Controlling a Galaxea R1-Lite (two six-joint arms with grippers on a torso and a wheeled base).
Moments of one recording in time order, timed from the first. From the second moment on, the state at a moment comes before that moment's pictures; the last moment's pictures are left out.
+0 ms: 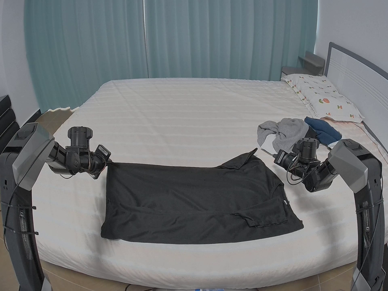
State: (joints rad) left arm 0.06 2.38 -1.41 -0.34 -0.18 -0.93; right arm 0.07 2.59 -1.41 -0.88 0.15 0.53
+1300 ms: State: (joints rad) left arm 0.05 2.42 -1.42 -0.34 -0.18 -0.93; right arm 0.11 2.77 -1.73 -0.65 0.19 0.52
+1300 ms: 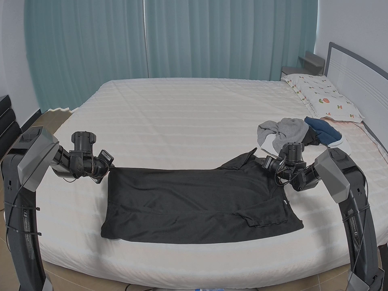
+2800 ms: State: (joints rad) left arm 0.06 2.33 -1.37 -0.34 -0.18 -0.93; right arm 0.07 2.50 -1.34 -0.93 0.21 0.61
